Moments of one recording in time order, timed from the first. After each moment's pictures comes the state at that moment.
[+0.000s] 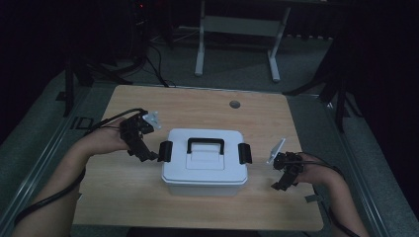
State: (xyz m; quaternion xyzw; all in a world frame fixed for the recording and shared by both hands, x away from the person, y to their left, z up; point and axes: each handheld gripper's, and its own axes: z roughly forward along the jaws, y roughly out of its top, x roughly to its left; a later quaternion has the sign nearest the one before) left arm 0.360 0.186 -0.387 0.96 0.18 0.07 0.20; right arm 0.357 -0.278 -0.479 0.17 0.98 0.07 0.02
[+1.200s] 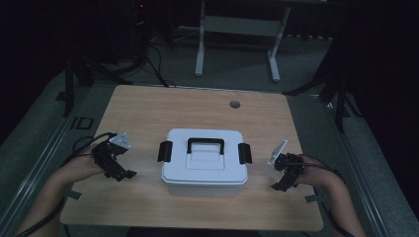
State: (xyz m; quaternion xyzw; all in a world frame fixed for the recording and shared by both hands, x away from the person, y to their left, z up) left arm 0.327 0.264 -0.466 0.93 0.27 0.06 0.24; right arm 0.355 -0.283 -0.486 0.18 0.98 0.08 0.03
